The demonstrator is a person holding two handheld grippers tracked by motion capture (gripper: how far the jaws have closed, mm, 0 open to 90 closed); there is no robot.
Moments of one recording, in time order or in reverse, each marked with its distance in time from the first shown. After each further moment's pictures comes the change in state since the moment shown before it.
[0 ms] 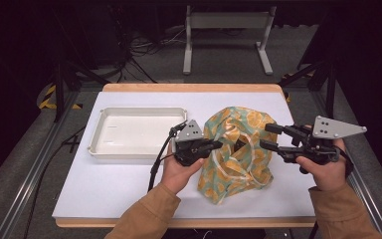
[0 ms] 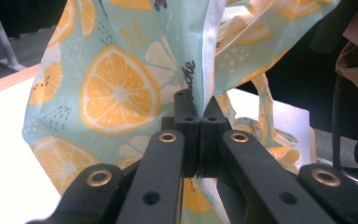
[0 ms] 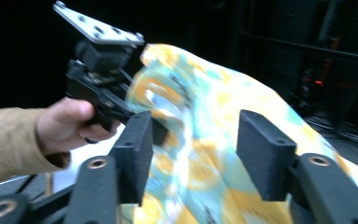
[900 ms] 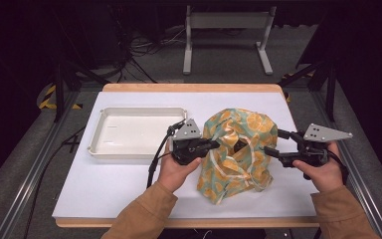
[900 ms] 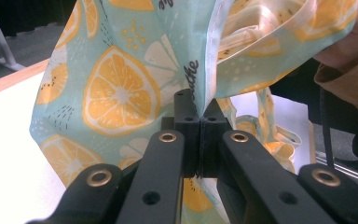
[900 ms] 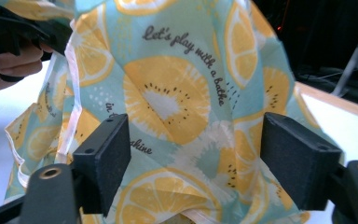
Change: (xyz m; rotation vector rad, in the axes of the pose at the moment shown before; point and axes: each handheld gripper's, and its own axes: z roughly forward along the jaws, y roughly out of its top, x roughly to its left) left arm 0.004 0.001 -0.005 0.017 -0.013 0.009; right arm -0.029 -0.059 0.000 0.163 -0.150 0.094
